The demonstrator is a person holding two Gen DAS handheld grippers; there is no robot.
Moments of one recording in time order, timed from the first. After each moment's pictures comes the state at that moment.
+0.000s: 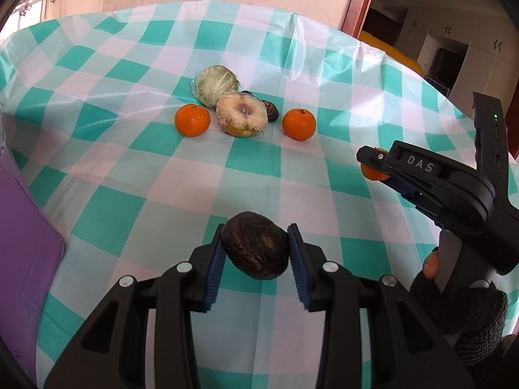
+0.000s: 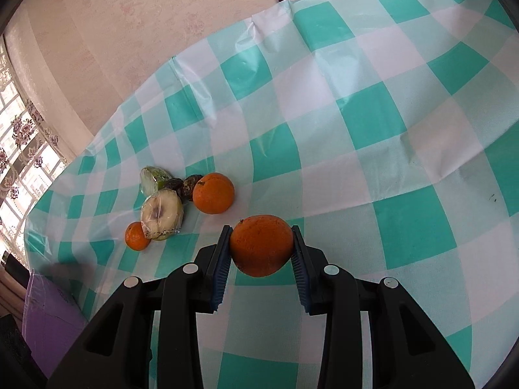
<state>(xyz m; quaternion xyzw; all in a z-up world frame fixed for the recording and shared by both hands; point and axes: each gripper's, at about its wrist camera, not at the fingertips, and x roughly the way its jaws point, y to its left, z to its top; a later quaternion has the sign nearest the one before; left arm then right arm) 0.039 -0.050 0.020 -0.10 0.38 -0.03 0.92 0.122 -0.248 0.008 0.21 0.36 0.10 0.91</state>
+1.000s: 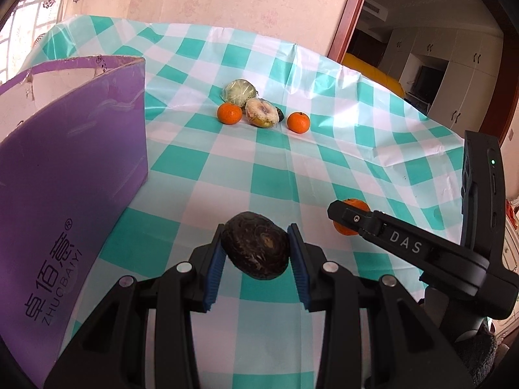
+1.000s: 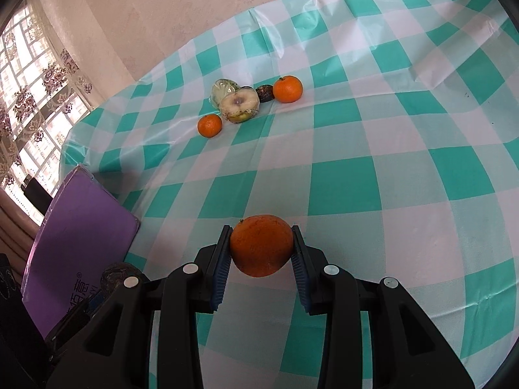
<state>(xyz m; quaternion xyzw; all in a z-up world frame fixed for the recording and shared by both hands) -0.082 0.002 0.028 -0.12 0.33 -0.06 0.93 -0.021 -0.181 0.003 0.16 0.39 0.15 0.89</state>
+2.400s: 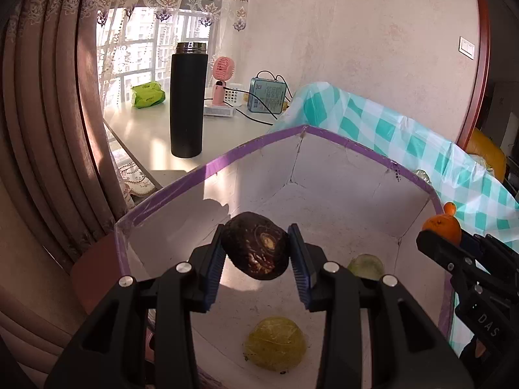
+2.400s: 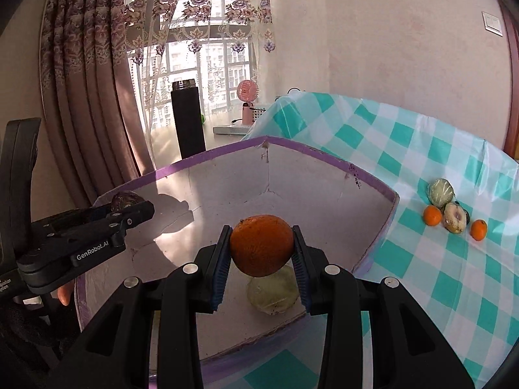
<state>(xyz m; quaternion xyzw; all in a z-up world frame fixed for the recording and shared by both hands) -0.219 0.253 0.105 -0.13 0.29 0.23 0.92 -0.133 0.077 0.107 -0.10 0.26 0.39 0.88</state>
